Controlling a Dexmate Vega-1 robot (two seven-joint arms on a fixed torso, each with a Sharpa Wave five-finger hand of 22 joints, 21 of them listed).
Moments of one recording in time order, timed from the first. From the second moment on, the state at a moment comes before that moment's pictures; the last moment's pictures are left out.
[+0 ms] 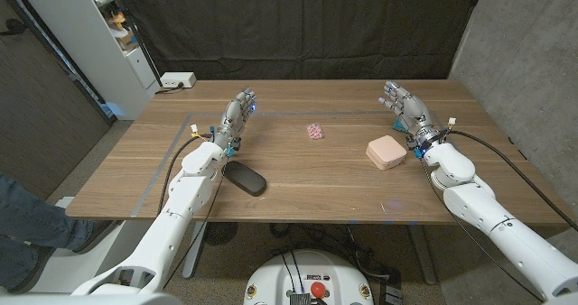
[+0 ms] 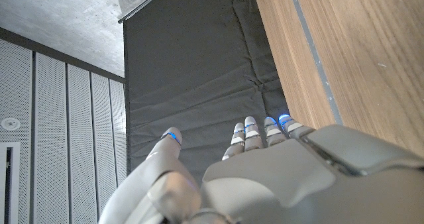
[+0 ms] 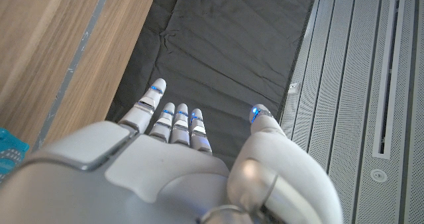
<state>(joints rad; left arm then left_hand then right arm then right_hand) 0.92 0.26 0.10 -1.40 -0.36 -0.14 -0.21 0.16 -0.02 0.47 0.02 0.20 0.00 0.11 0.18 0.18 0.00 0.07 0.20 0.19 -0.09 0.09 0.18 0.18 -0.11 0.02 0.19 0.17 -1.00 -0.65 -0.27 -1.50 0.59 0.43 0.02 0.38 0.01 0.37 -0.07 0.23 0.16 0.09 0.19 0.19 0.14 0.11 0.19 0.19 0.07 0.05 0.19 0.24 0.30 0.02 0.20 0.17</state>
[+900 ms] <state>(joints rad) 0.93 0.28 0.10 -1.43 -0.36 -0.13 -0.21 0.17 -0.02 0.47 0.02 0.20 0.00 0.11 0.18 0.18 0.00 0.07 0.20 0.19 -0.09 0.09 0.18 0.18 -0.11 0.02 0.19 0.17 -1.07 -0.70 -0.24 -1.56 0.50 0.47 -0.02 0.38 0.02 0.37 -0.08 0.23 0.16 0.09 0.19 0.19 0.14 0.11 0.19 0.19 0.07 0.05 0.19 0.24 0.30 0.02 0.20 0.17</state>
